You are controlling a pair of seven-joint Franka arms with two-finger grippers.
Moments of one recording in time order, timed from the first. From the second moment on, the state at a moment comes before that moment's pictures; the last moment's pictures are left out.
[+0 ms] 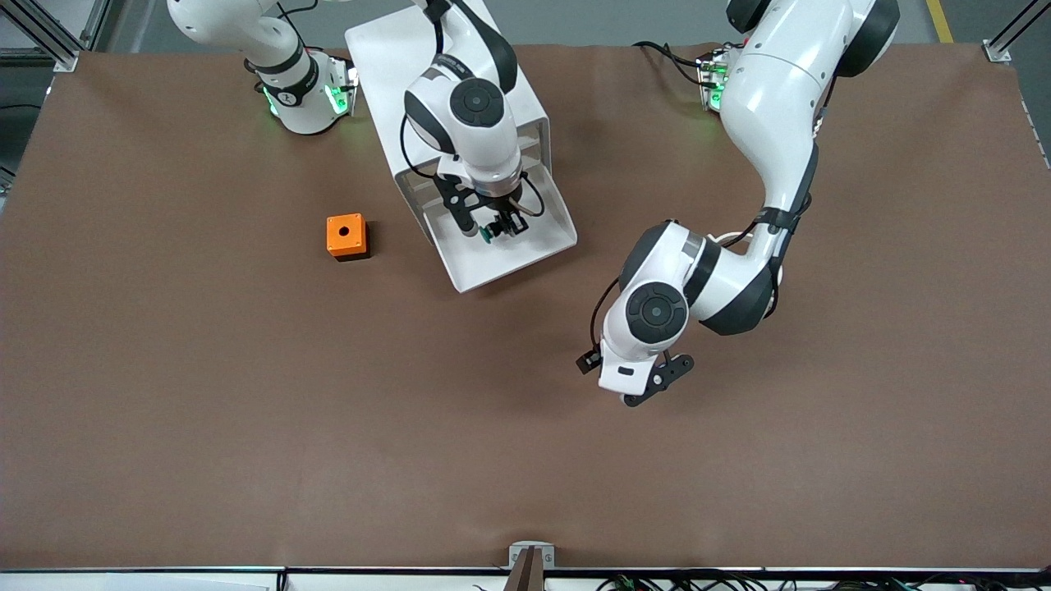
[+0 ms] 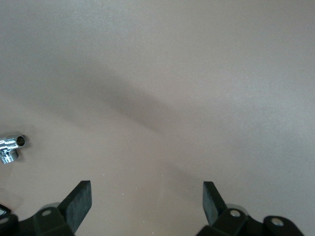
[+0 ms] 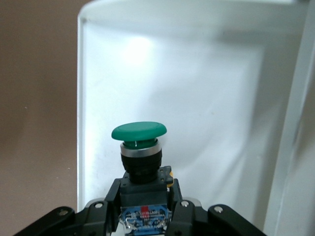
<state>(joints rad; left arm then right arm) -0.48 0.82 -0.08 -1.19 -0.02 1.90 -1.09 0.93 0.35 -0.05 -1.93 0.11 2.32 1.90</state>
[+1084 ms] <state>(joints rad) -0.48 0.82 -0.08 -1.19 -0.02 1.90 -1.09 0.97 0.43 -0.05 -1.88 0.11 2.34 2.00</state>
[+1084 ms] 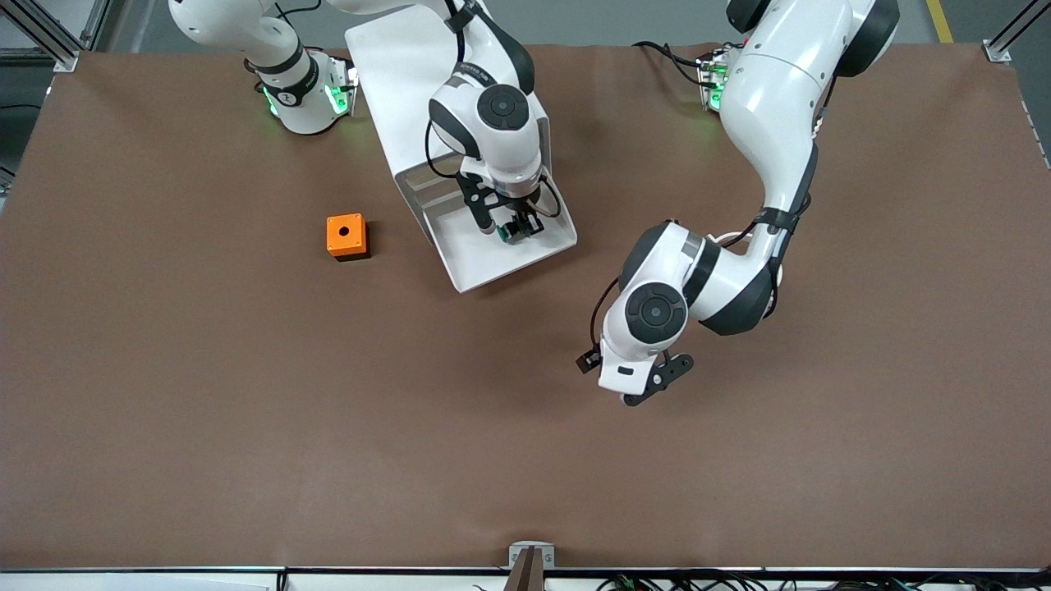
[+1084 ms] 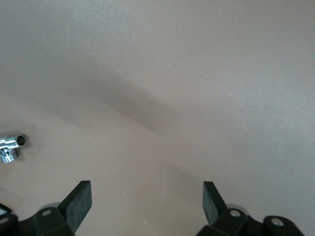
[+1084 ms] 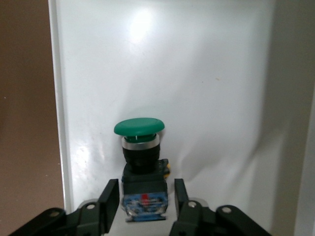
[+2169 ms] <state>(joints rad) -0.50 0.82 -0.14 -1.21 -0.02 1.90 -1.09 0.85 0.43 -0.07 -1.74 0.11 2.04 1.49</state>
